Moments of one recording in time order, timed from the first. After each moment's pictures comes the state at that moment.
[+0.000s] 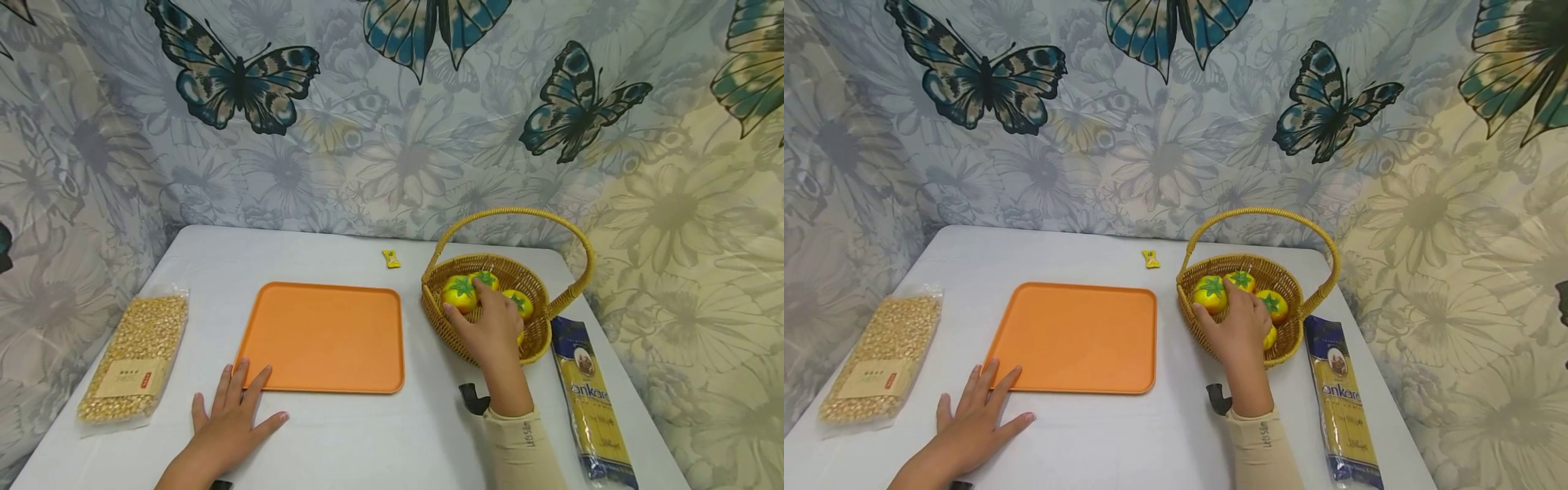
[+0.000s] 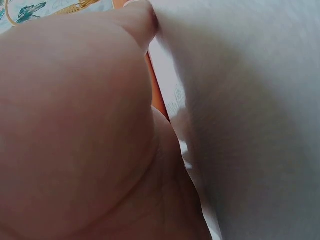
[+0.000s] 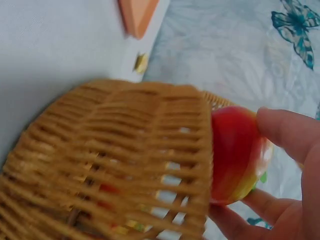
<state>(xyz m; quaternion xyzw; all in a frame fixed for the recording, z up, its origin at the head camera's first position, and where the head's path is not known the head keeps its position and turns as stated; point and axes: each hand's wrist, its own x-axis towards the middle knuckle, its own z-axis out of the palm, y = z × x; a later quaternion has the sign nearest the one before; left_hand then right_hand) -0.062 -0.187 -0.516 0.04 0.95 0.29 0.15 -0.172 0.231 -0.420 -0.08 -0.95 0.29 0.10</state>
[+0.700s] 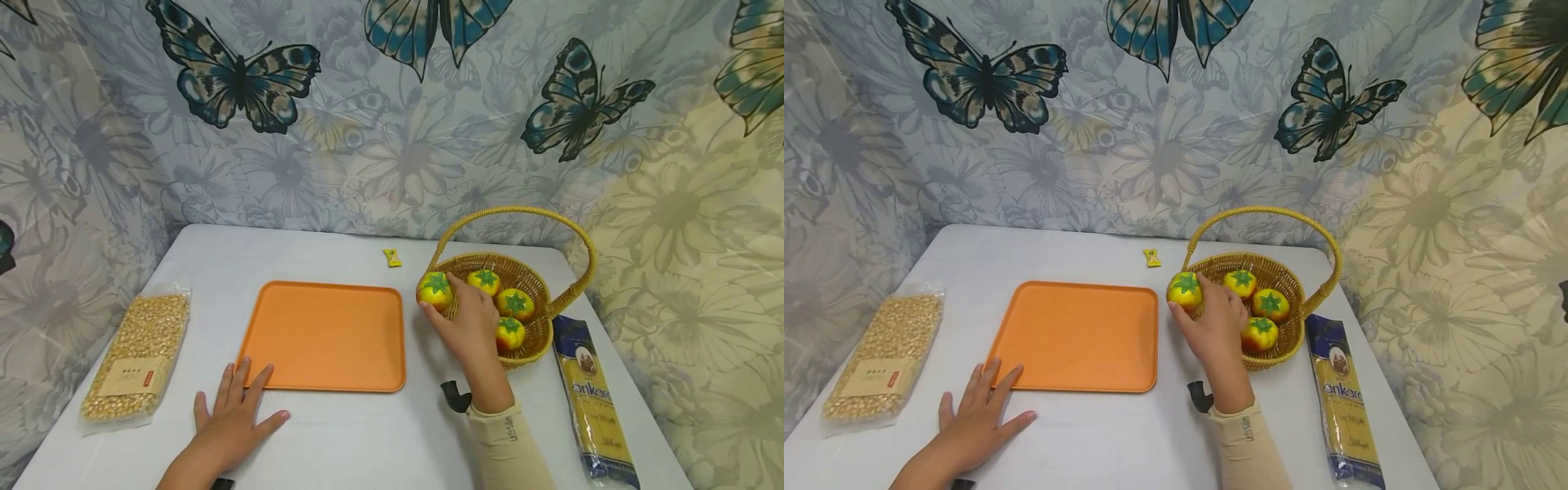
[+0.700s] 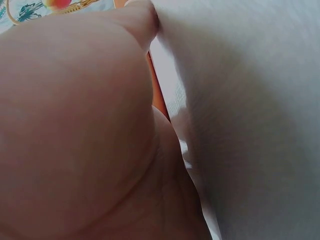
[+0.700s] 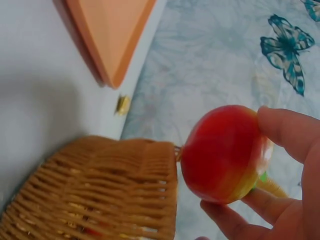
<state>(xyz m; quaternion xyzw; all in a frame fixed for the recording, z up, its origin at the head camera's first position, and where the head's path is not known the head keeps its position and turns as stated) -0.062 -0.187 -0.514 0.03 0.94 0.29 0.15 -0.178 0.198 -0.419 -0.03 -0.95 0.30 0.09</state>
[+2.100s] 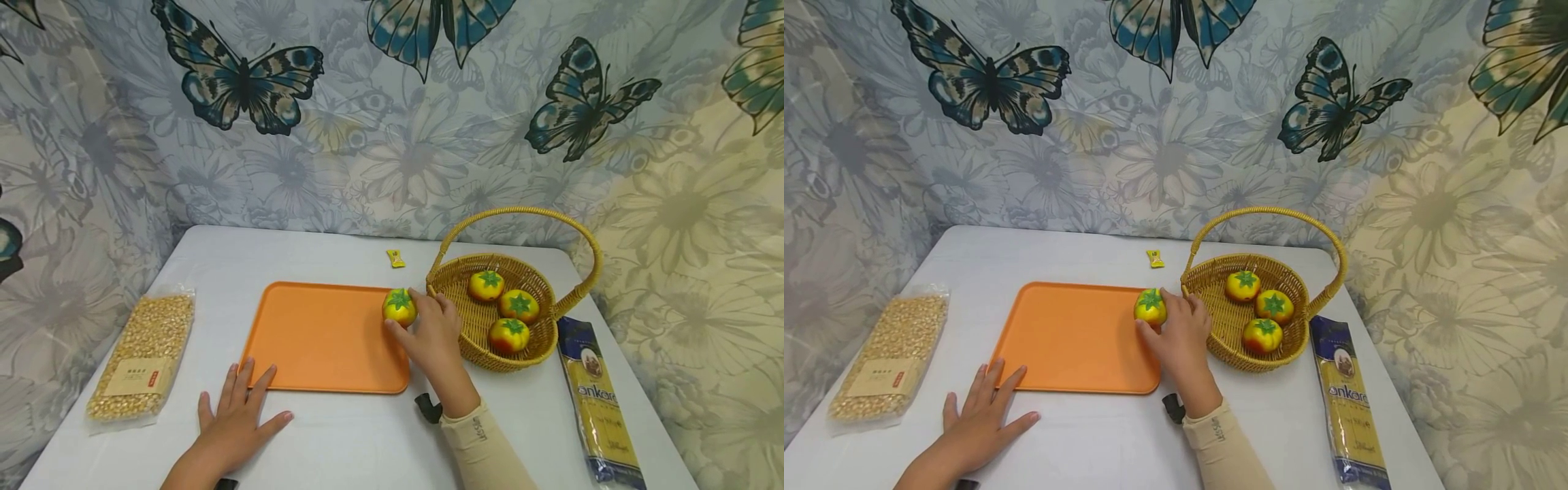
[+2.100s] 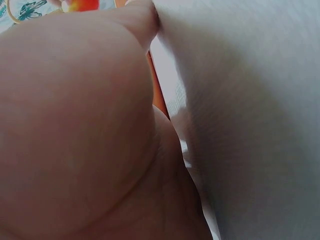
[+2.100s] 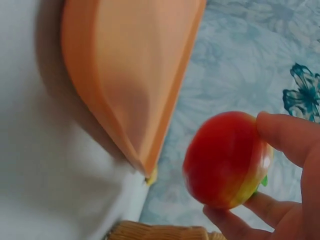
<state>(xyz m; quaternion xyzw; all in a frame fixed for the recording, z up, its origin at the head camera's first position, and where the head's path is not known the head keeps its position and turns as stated) -0.063 -0.186 -0.514 0.03 0.95 0.28 0.16 -0.176 0.146 -0.454 0.02 -0.95 0.29 0.08</state>
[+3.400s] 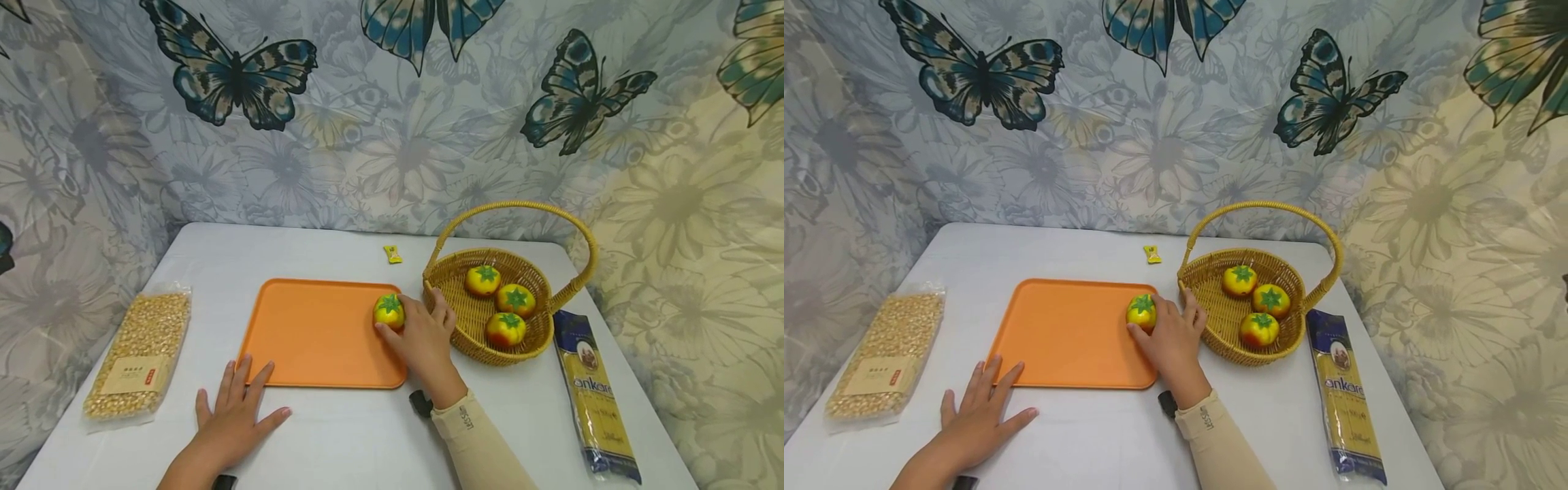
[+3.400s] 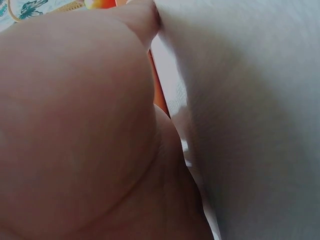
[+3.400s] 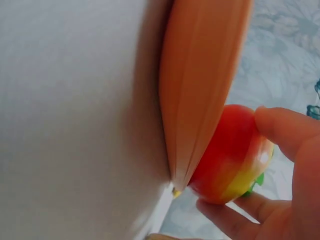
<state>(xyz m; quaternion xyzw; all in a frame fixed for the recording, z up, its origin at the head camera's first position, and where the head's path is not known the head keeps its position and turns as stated) -0.061 -0.186 -0.513 0.04 0.95 0.29 0.15 -0.178 0.139 -0.479 0.03 -0.98 0.17 0.06</state>
